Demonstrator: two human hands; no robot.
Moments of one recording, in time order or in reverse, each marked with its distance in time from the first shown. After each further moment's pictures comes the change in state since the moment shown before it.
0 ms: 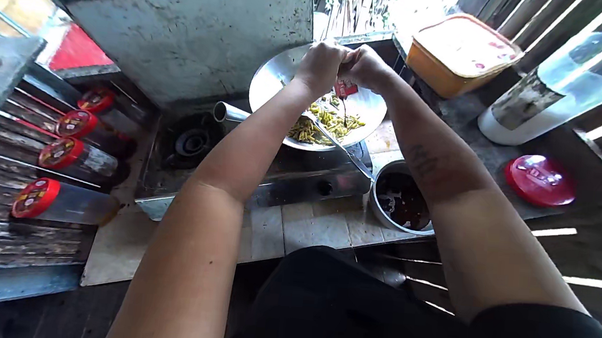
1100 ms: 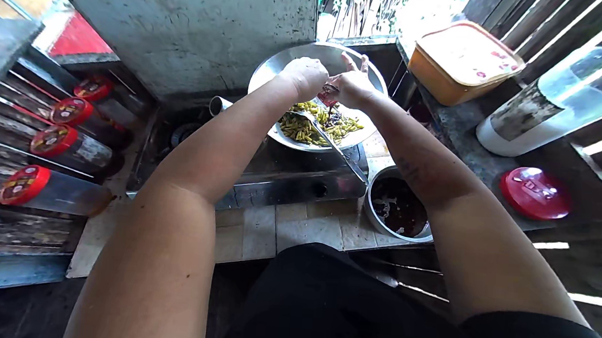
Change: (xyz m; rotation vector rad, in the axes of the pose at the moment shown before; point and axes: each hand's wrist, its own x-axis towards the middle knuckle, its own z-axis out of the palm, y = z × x) left_hand -0.009 -0.009 -0.014 0.347 -0.510 -0.016; right_hand 0.004 0.012 0.028 -0.730 -0.163 -0.115
